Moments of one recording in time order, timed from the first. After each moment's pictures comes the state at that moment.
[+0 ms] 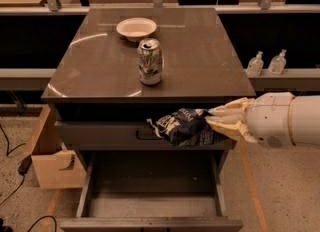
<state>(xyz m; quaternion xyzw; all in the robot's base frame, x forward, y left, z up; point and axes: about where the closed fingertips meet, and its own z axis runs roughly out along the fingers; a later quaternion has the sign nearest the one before) 0.437 -0.121 0.878 -0.50 0.72 0.15 0.46</state>
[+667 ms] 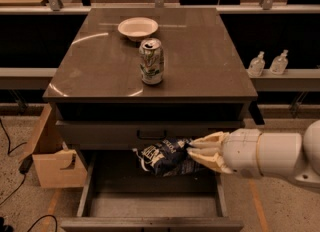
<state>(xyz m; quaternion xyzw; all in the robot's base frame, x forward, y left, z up) 0.418 -0.087 0.793 -0.50 0.71 0.22 0.44</state>
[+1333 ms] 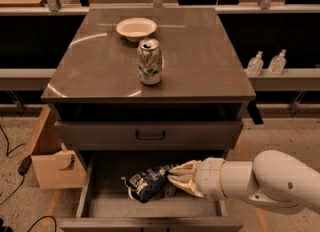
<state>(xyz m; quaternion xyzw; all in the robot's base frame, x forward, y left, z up) 0.413 -0.046 0.670 -0.53 0.71 0.24 0.41</state>
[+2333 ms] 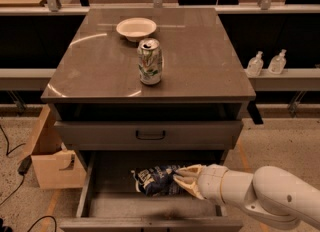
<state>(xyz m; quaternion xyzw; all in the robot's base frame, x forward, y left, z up) 0.431 -0.064 0.632 -0.47 0.74 0.21 0.44</state>
